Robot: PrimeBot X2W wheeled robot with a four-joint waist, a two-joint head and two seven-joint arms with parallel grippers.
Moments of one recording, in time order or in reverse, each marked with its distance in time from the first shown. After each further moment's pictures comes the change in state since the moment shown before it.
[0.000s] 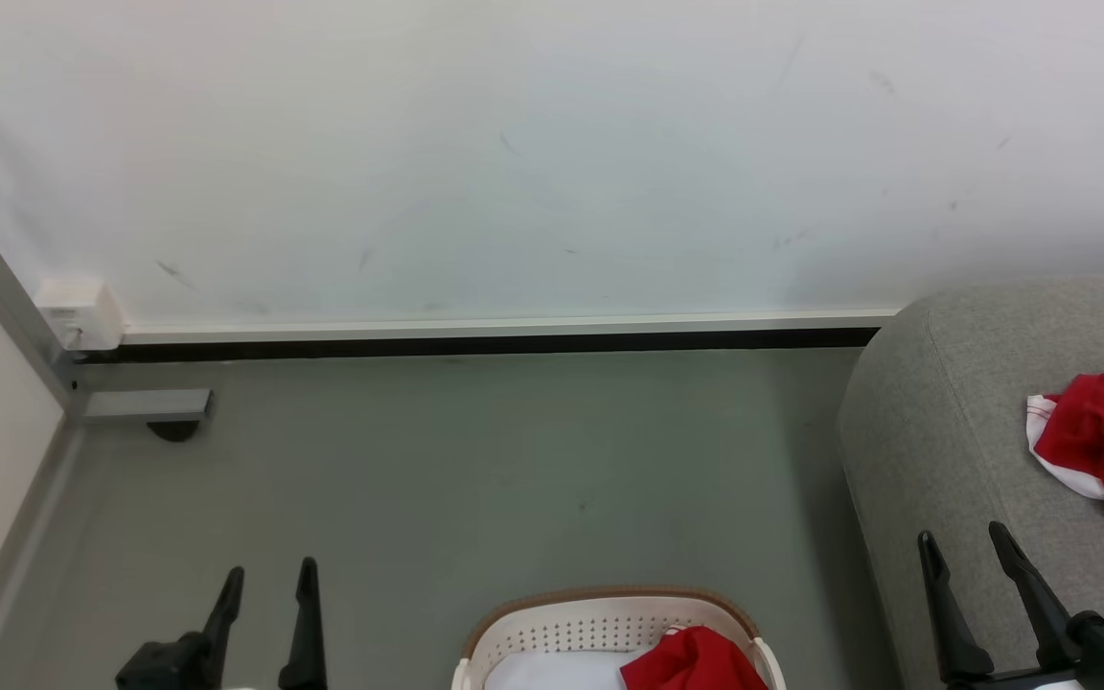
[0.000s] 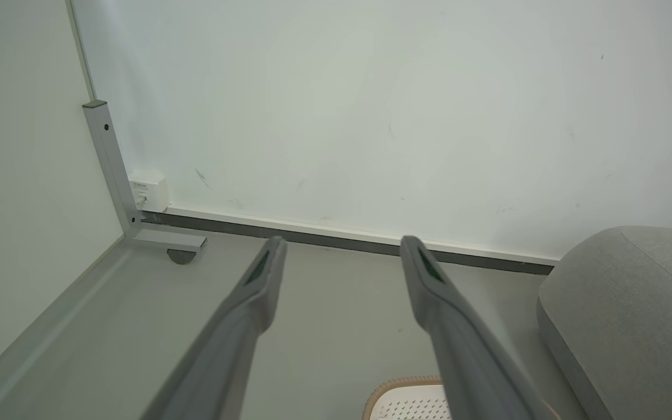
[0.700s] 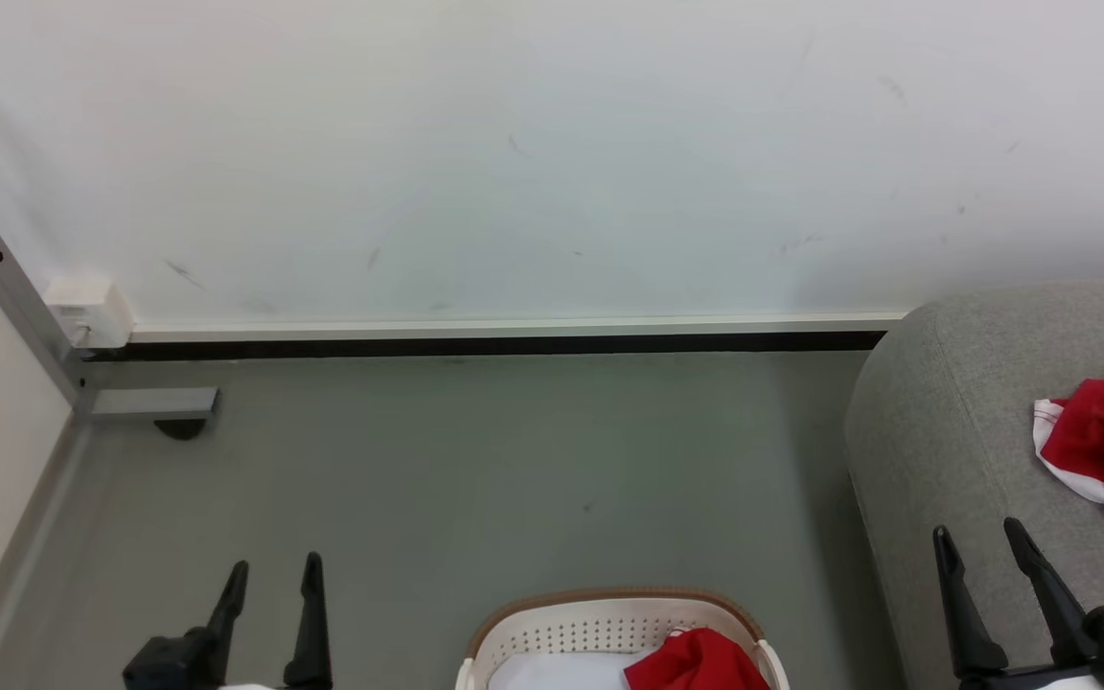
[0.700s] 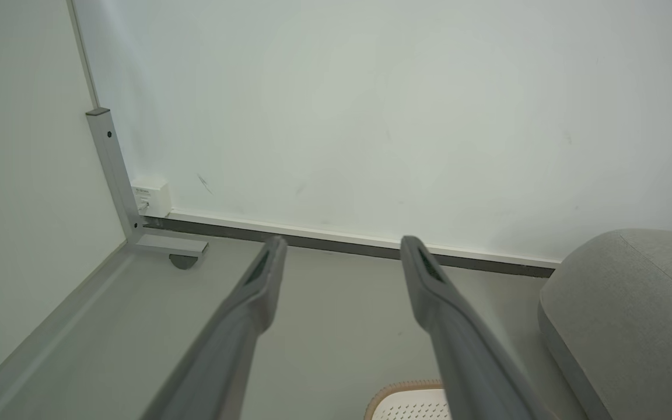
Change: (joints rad) left arm 0.000 0.045 -0.073 -0.024 -0.056 0.058 0.000; right arm -0.012 -0.024 -0.007 0.013 0.033 0.000 0.000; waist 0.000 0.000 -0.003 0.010
